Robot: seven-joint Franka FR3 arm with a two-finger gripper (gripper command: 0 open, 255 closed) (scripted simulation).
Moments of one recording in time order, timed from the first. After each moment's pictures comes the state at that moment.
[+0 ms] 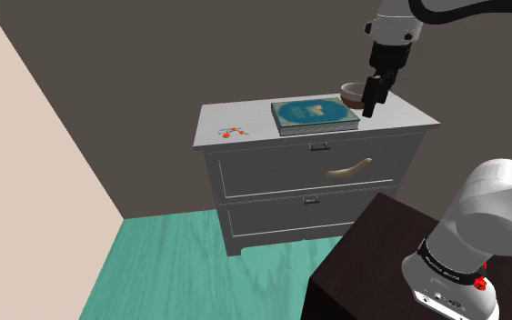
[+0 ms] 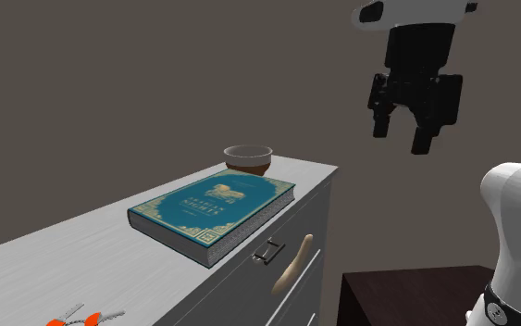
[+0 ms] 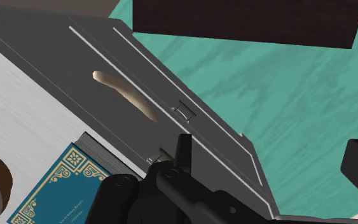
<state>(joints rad) 0.01 -0.81 -0.04 -2.35 -0.08 1.54 -0.09</state>
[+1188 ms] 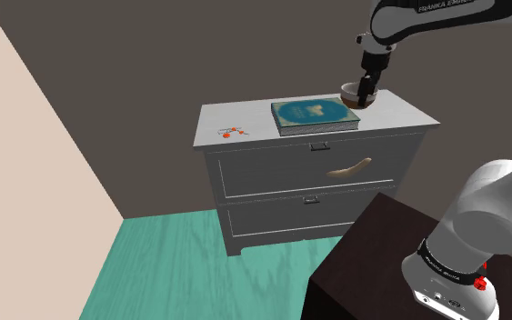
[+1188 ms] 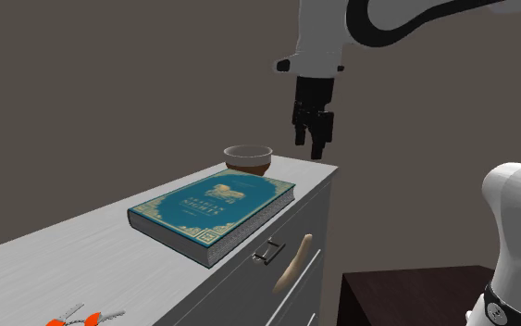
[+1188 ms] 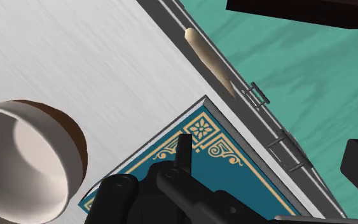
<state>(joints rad) -0.04 -0.46 -0.35 -2.23 -0.25 1.85 -0.45</state>
